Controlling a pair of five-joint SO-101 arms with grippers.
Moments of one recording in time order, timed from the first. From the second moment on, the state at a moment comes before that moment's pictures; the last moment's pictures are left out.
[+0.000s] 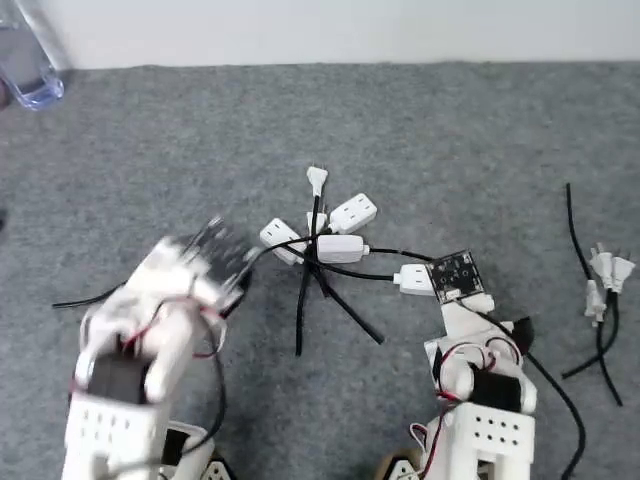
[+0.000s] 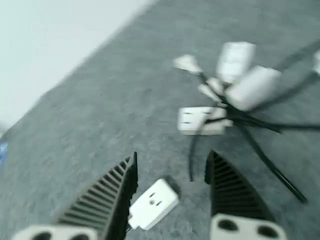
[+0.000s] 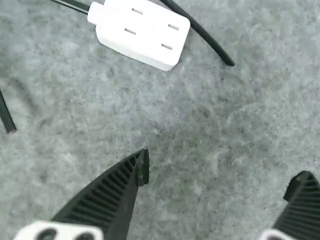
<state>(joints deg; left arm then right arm) 9.4 -58.9 49.5 64.5 -25.0 8.7 -75.7 86.2 57.2 26.6</state>
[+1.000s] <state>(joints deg) 28.9 25.8 -0.1 54.1 -35.6 12.9 -78.2 88.4 54.1 26.6</state>
